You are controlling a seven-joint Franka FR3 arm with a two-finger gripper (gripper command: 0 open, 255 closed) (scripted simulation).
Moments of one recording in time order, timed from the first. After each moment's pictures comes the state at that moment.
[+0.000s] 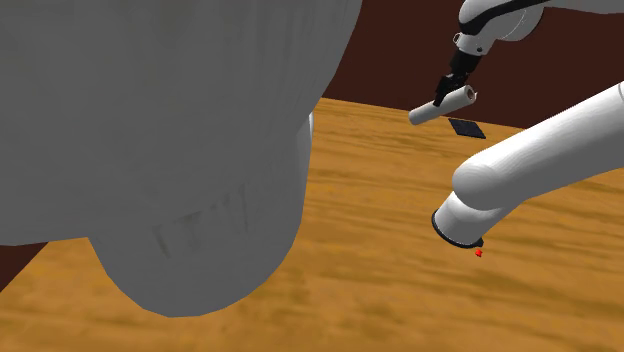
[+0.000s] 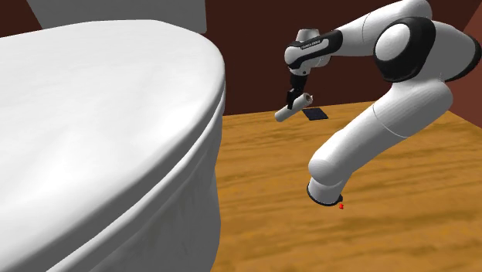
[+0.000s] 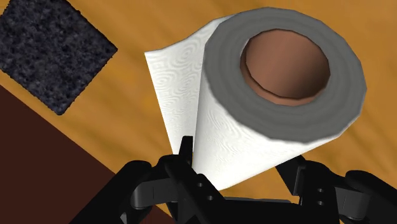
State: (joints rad) arm -0.34 -0.42 -0.63 -2.42 -0.22 2.03 -0.63
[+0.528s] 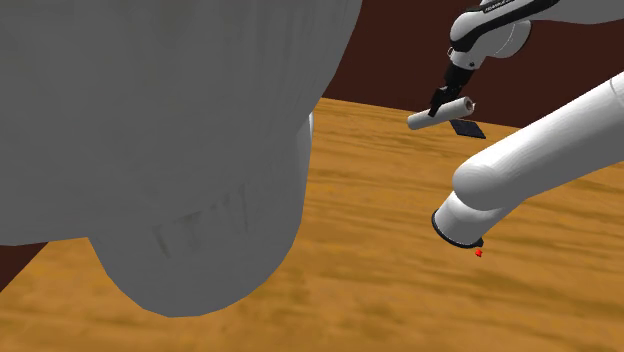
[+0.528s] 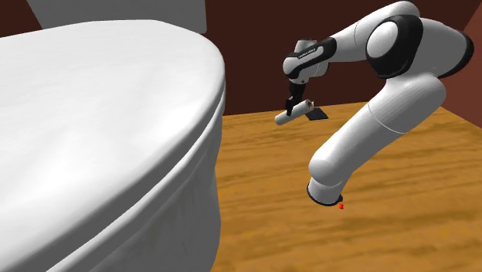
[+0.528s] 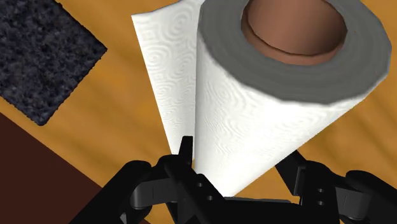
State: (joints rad) arm -0.33 -0.36 -0.67 -2.49 -0.21 2.15 -0.65
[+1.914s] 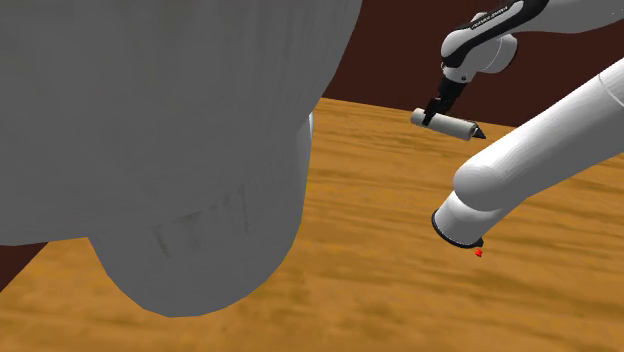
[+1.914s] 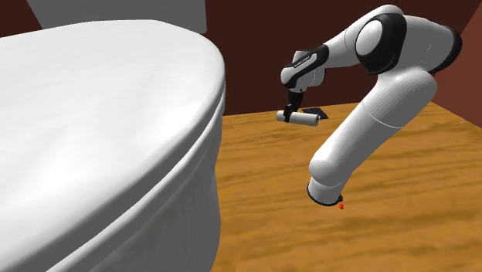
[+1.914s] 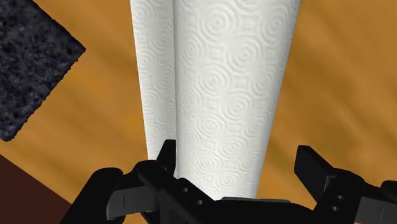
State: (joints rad) arm -0.31 -0.29 -0.71 -2.54 -0.19 2.27 -0.68
